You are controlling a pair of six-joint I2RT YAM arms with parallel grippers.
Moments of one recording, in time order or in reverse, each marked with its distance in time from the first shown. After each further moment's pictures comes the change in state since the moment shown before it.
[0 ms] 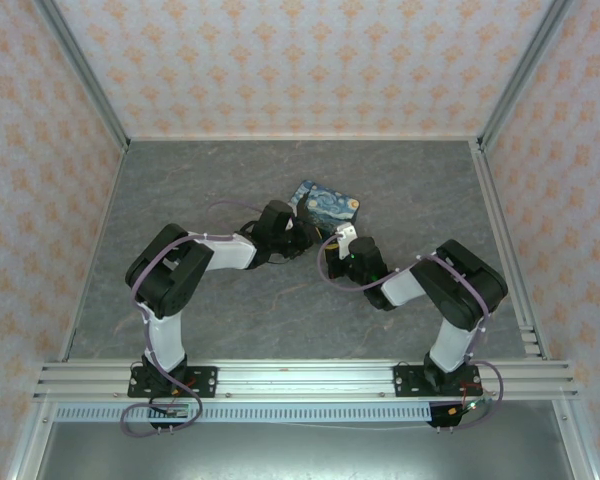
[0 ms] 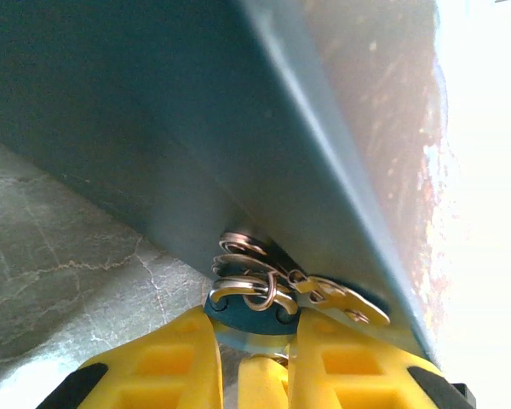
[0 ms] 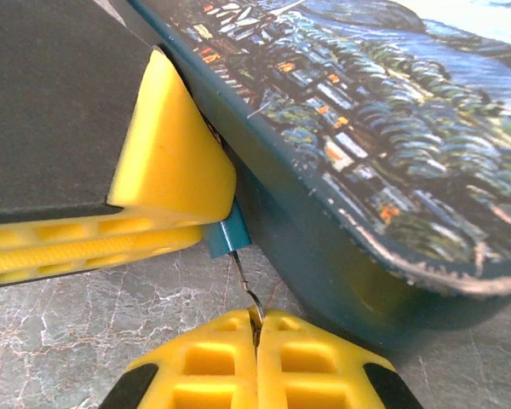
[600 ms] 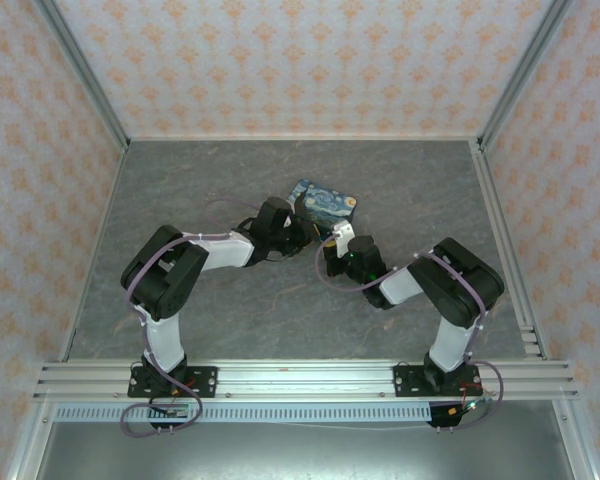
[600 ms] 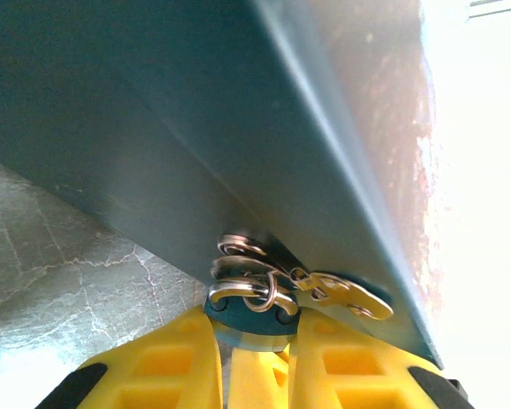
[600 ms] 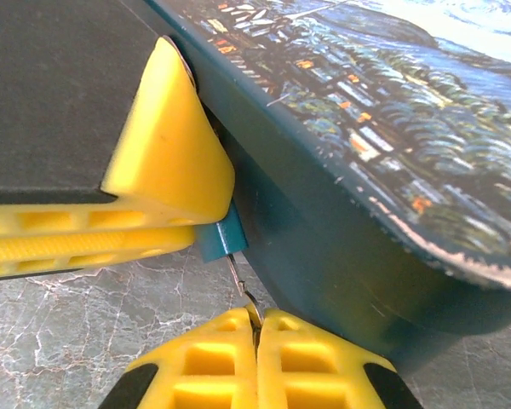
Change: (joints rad) left arm 0.011 -0.025 0.015 -0.048 0.000 -0.006; right arm 0.000 0.023 0.016 0.042 0.000 -0.059
